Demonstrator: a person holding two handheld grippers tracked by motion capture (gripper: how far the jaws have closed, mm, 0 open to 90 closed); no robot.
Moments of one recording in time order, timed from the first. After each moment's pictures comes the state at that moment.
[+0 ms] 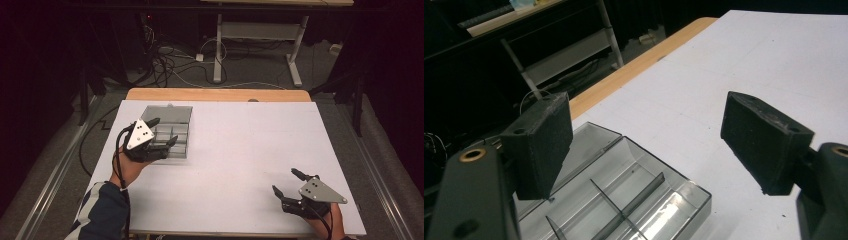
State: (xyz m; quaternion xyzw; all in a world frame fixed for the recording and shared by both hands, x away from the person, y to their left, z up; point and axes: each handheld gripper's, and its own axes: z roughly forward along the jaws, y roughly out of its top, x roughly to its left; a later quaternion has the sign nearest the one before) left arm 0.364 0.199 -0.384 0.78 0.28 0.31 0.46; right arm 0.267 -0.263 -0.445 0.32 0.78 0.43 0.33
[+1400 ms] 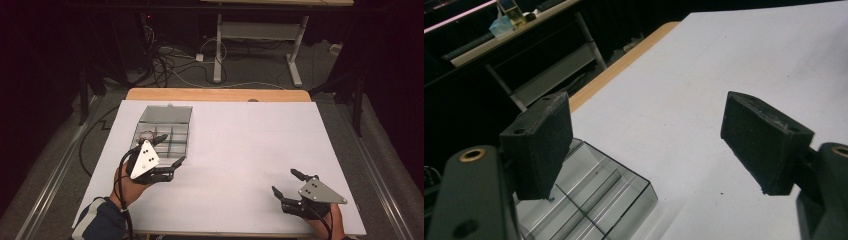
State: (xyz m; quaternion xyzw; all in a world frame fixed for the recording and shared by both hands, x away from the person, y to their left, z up) left arm 0.312 0.180 -0.392 0.79 0.22 0.33 0.46; right arm 0.266 -0.262 -0.445 0.31 0.78 0.43 0.33
